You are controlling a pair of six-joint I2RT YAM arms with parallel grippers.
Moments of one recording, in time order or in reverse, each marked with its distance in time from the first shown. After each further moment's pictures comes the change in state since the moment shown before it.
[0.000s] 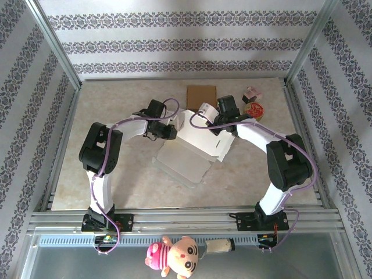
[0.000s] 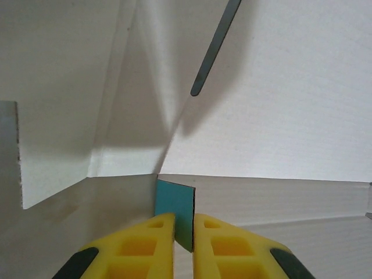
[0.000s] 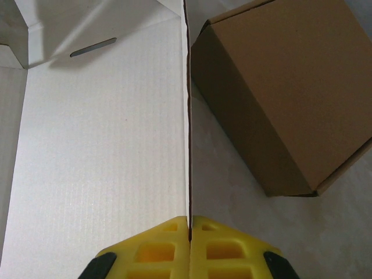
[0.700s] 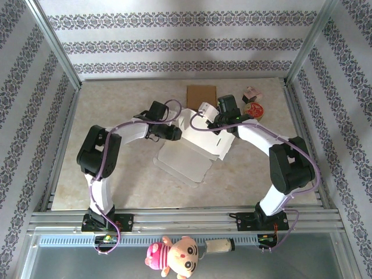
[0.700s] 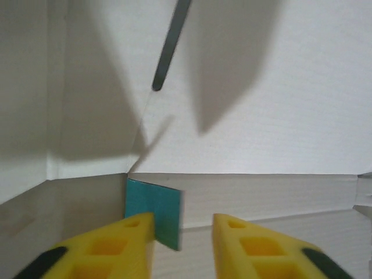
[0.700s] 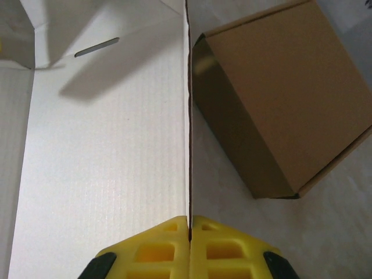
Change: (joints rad) left arm -0.037 -0.087 -0.050 0.067 -0.055 0.003; right arm 0.016 -0.048 -0.011 0.001 0.028 -0.049
